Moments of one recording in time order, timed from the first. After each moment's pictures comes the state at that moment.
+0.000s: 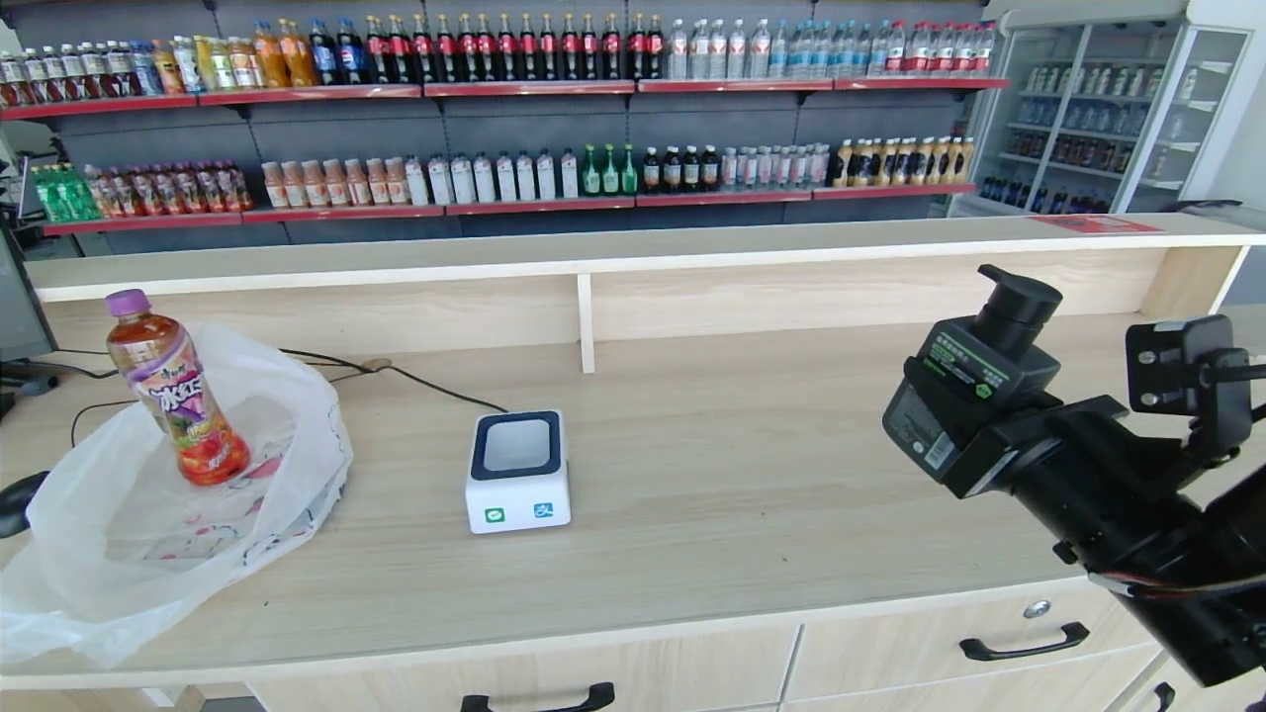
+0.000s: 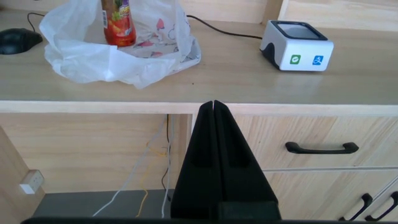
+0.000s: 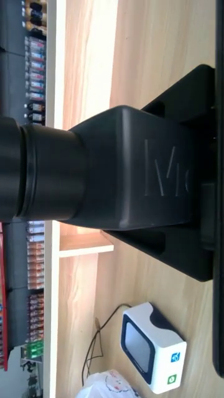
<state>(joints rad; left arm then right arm) 0.00 0.00 0.00 0.00 0.00 -0.01 0.50 1.60 -0.28 -1.57 -0.16 -0.04</state>
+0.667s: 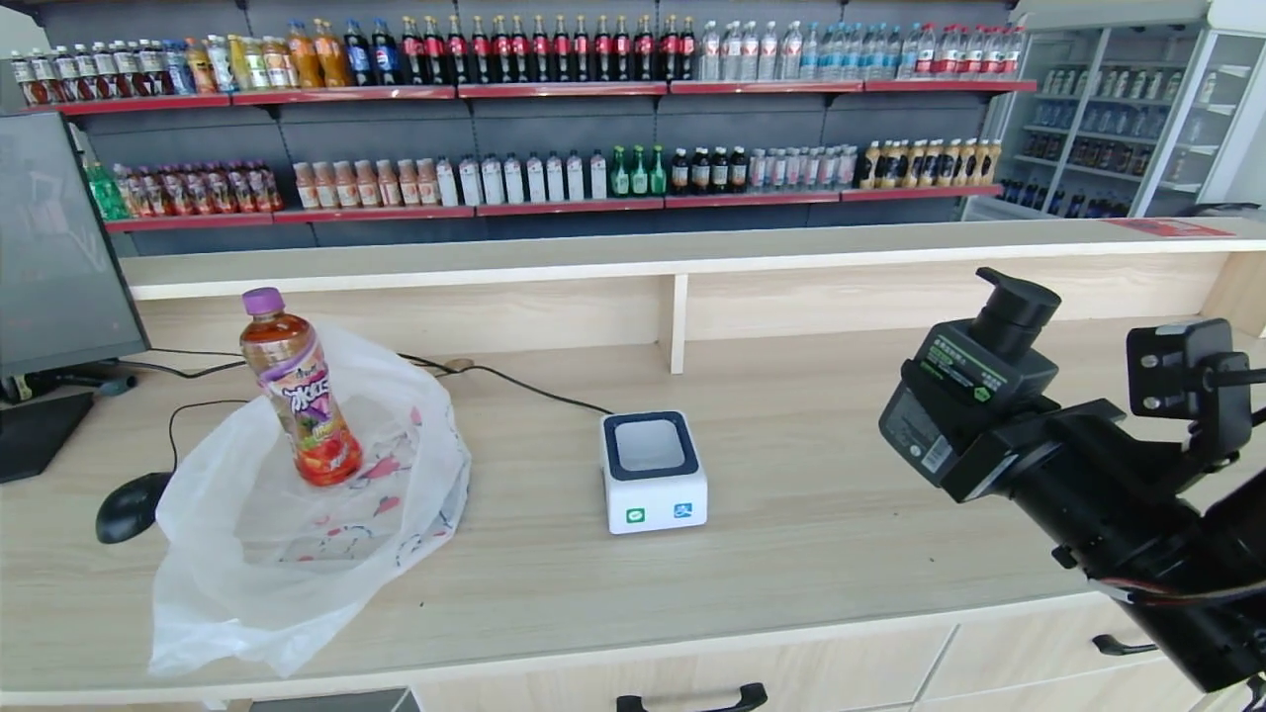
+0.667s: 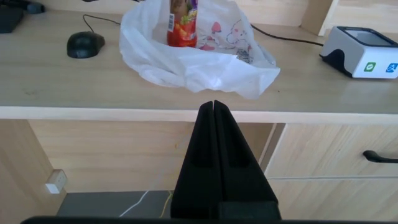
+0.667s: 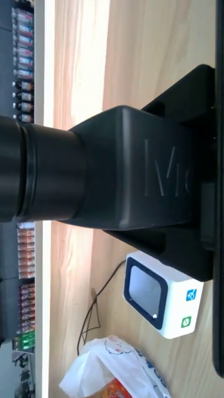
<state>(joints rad) 0.00 0.00 0.00 0.00 0.00 -0.01 0.49 1.61 -0.27 -1.57 -0.16 -0.02</state>
